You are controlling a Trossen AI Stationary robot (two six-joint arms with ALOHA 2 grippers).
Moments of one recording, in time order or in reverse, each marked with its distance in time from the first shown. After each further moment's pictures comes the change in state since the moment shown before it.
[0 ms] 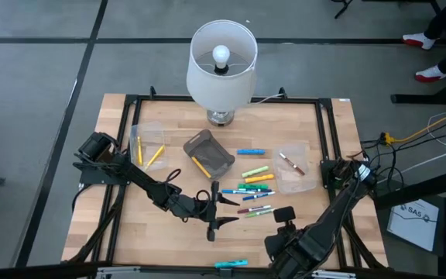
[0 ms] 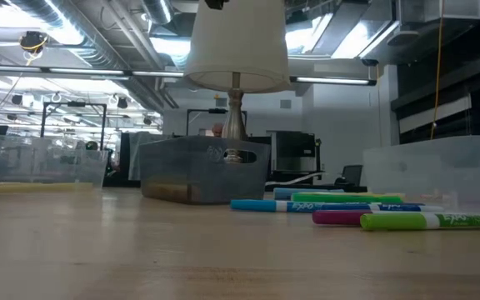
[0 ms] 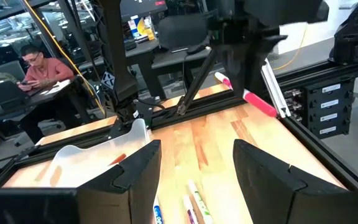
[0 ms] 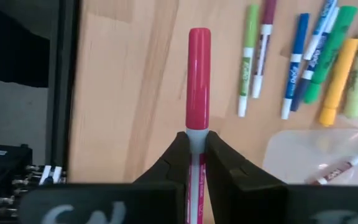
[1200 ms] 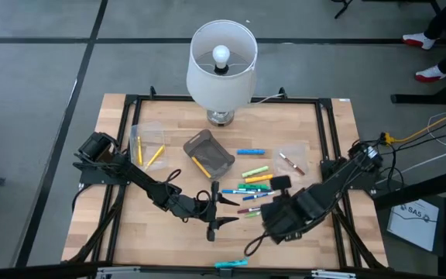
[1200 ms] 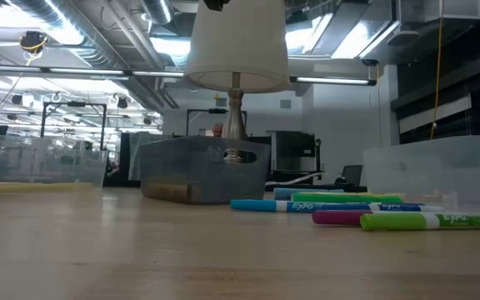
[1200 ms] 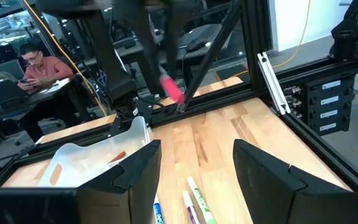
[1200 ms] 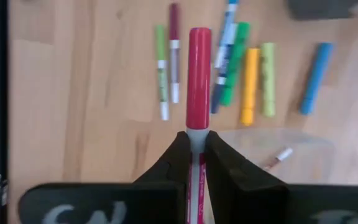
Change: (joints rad) left arm -0.001 0.000 0.000 -0.012 -0.001 0.000; right arm -0.187 -0.198 -0.077 -0.039 0.082 -0.156
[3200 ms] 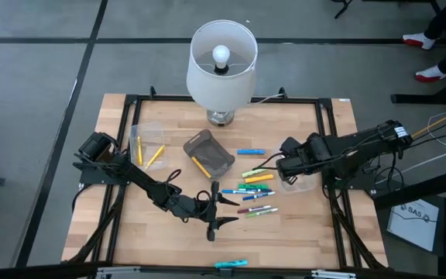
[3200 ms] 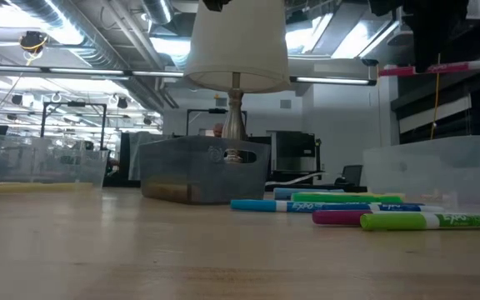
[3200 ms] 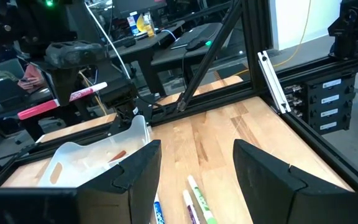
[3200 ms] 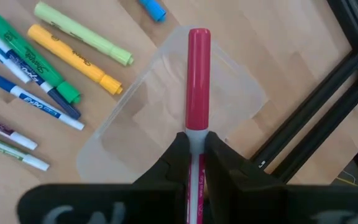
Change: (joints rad) left arm 0.000 0.000 0.000 -0.004 -0.002 -0.004; right arm -0.368 -0.411 -0.520 0.001 0.110 0.553
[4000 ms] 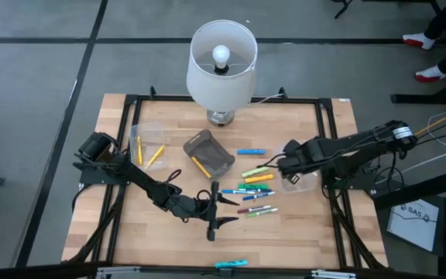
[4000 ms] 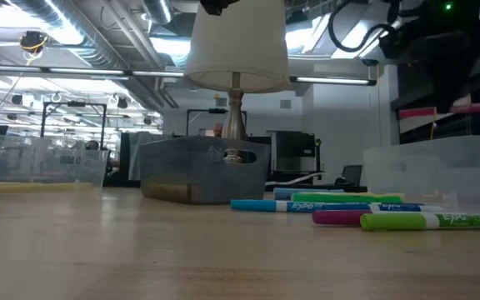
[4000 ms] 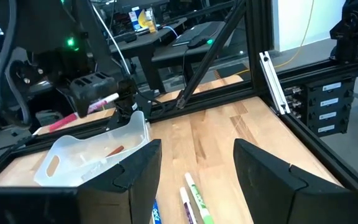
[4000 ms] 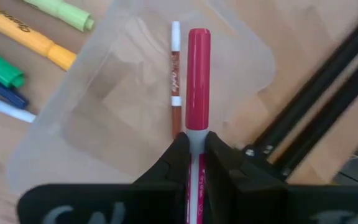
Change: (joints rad) left arm 0.001 0.000 0.000 -0.008 -0.003 -0.041; right arm -0.064 -0.068 -0.272 0.133 -0.067 -0.002
